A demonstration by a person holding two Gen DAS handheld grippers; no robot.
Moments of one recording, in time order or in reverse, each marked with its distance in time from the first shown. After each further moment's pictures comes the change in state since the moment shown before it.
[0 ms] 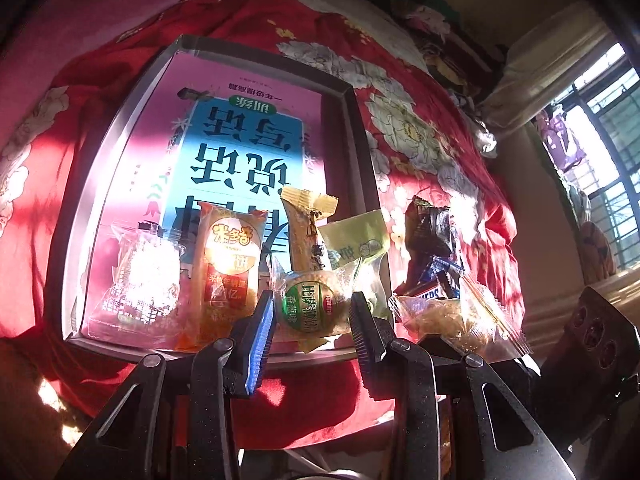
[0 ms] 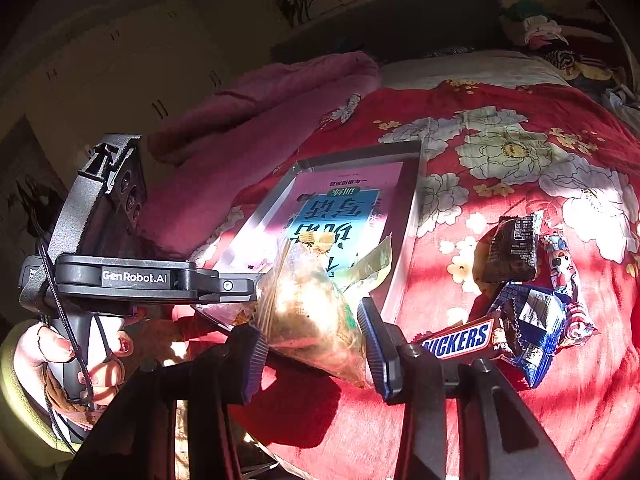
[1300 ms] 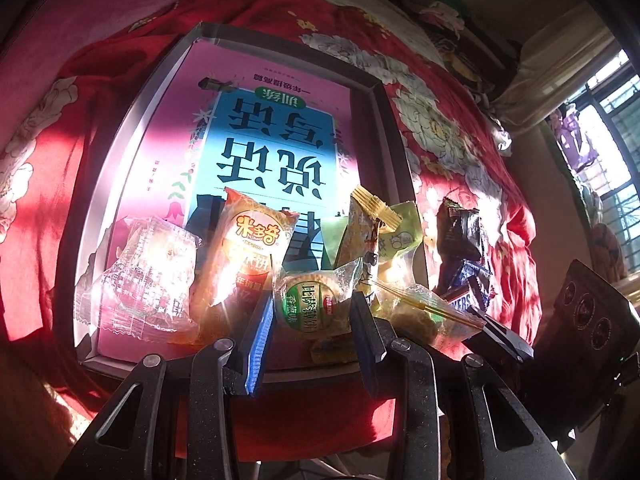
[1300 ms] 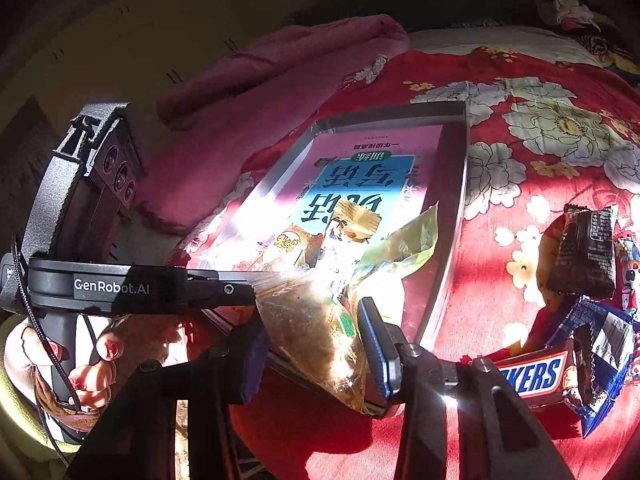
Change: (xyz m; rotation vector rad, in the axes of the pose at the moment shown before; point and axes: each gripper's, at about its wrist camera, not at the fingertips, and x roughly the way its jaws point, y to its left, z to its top) left arm 0.011 0.020 0.007 -0.016 0.019 0.042; right arm 0.057 0.000 0.005 -0.022 0.115 0.076
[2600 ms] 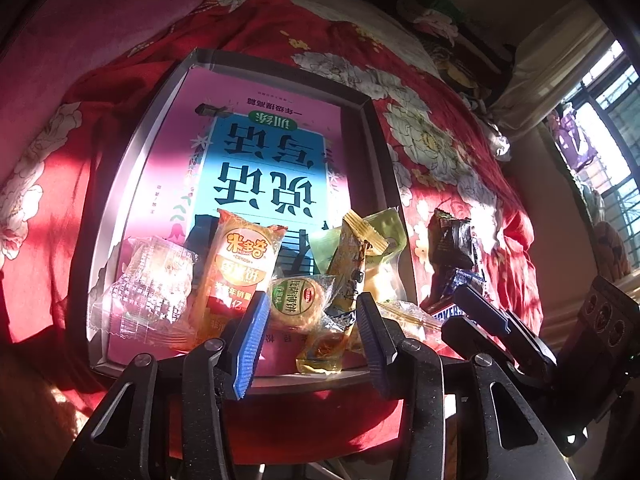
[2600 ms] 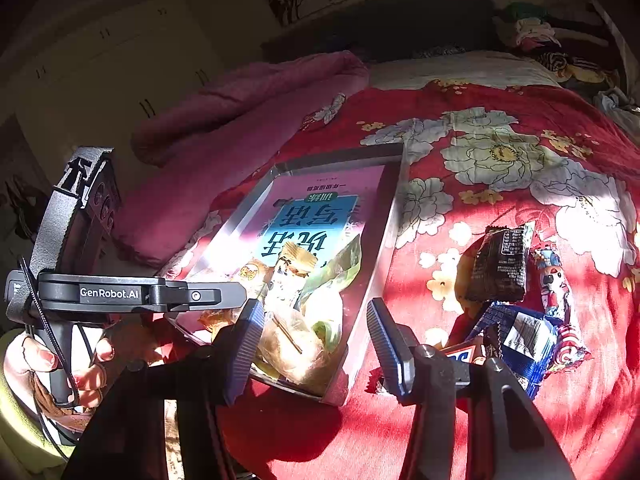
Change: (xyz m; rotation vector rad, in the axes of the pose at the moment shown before) left arm -0.014 -0.011 0.001 0.029 -0.054 0.017; right arm -0.046 -0.012 0.000 0.028 -0.126 -0.128
